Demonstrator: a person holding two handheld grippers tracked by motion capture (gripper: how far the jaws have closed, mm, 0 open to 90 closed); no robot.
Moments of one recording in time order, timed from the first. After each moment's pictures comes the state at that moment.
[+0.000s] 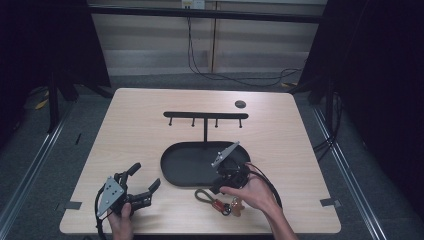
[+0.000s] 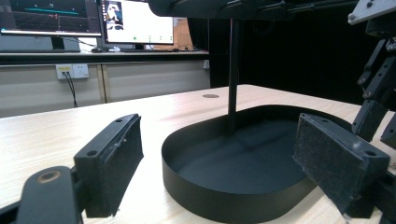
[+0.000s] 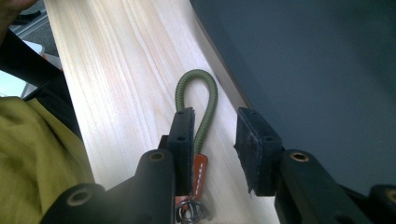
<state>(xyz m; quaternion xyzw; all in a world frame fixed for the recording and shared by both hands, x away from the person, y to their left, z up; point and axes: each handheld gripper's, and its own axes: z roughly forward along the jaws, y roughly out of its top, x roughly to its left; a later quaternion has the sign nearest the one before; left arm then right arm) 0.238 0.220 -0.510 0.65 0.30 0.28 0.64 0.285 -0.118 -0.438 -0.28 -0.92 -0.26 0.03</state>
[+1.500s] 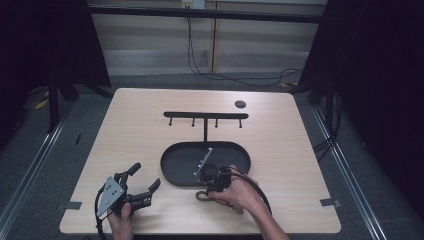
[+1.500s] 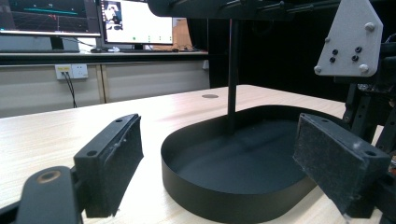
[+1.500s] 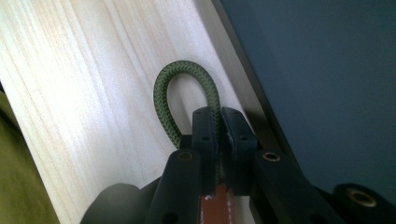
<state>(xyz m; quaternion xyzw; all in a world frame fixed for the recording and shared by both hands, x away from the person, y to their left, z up) 0.239 0.221 -0.510 0.65 0.29 0.28 0.64 0.295 -0.073 -0.468 -0.25 -0.96 -0.14 0.03</state>
